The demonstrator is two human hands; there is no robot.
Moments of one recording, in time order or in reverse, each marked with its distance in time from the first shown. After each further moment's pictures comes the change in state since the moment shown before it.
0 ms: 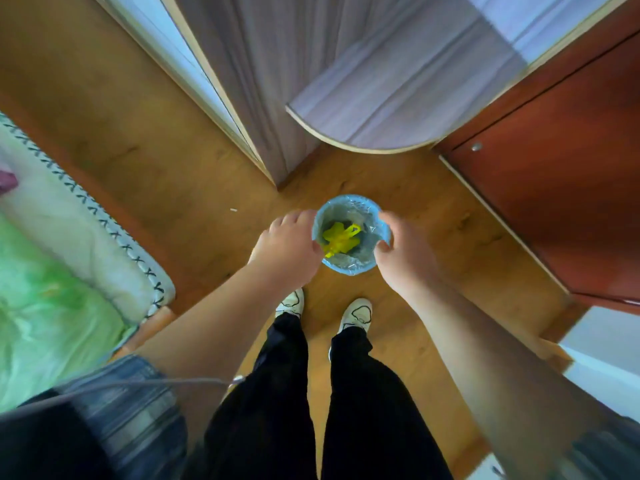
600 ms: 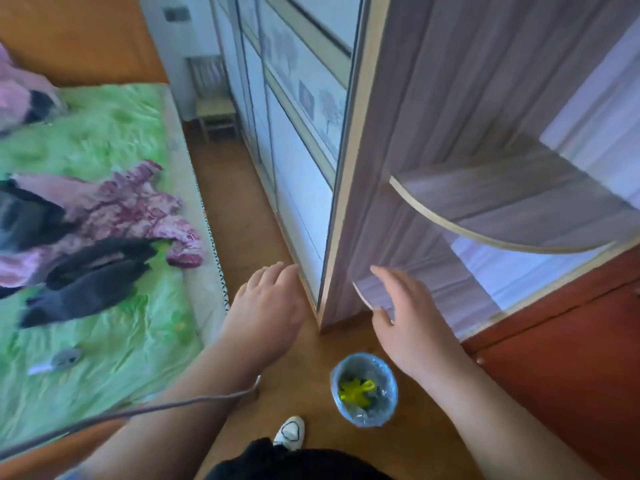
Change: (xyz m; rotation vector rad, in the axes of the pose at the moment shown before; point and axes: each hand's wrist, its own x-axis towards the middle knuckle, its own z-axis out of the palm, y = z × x) left_hand -0.295 0.013 -0.209 -0.084 0.683 -0.171; right_hand -0.229 -0.176 -0.178 -0.150 0.225 -0.915
